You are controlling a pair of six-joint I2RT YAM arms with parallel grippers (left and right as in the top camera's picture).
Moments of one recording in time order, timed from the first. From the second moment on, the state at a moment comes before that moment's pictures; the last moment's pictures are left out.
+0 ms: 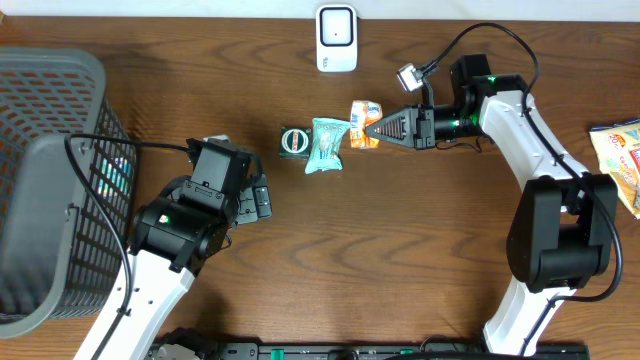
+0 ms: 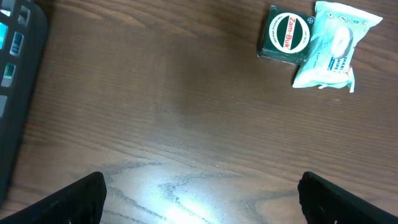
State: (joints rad) left arm -0.40 1.13 1.04 -1.00 -0.22 -0.51; right arm 0.10 2.00 1.54 -1.06 -1.50 -0.53
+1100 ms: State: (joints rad) left arm -0.40 1.13 1.04 -1.00 -0.22 -0.51; right arm 0.26 2.00 1.54 -0.76 -0.26 -0.07
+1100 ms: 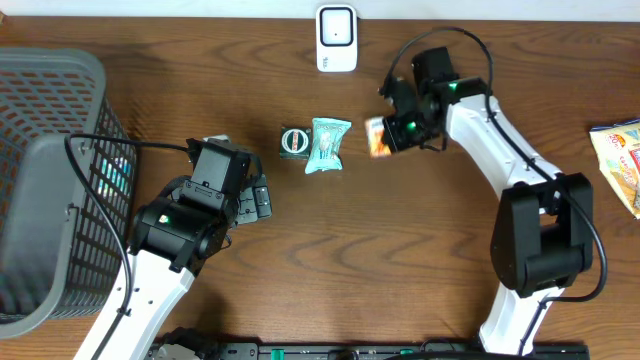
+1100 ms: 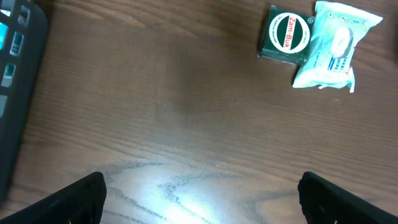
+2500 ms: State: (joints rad) left arm -0.40 1.13 1.04 -0.99 -0.22 -0.51; right arm 0.40 2.22 1.94 0.15 0.12 -0.58
